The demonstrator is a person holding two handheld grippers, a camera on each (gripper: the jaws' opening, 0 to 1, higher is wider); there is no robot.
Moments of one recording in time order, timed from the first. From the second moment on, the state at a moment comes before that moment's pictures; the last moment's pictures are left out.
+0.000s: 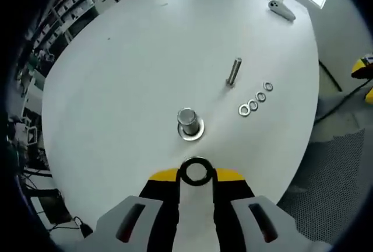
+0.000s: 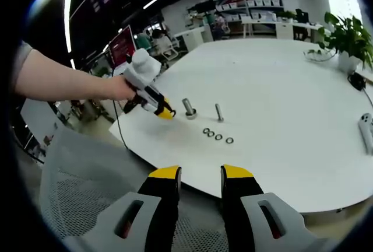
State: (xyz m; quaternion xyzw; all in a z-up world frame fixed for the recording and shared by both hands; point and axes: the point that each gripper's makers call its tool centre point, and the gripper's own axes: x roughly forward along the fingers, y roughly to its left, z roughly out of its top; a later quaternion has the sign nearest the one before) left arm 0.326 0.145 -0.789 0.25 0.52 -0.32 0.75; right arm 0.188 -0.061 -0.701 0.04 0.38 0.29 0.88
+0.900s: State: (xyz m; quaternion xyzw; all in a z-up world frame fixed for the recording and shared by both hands) left arm 0.353 0.104 -0.766 0.26 0.49 -0.35 0.75; right arm 0.189 -0.061 -0.701 0.05 0.38 0.29 0.88
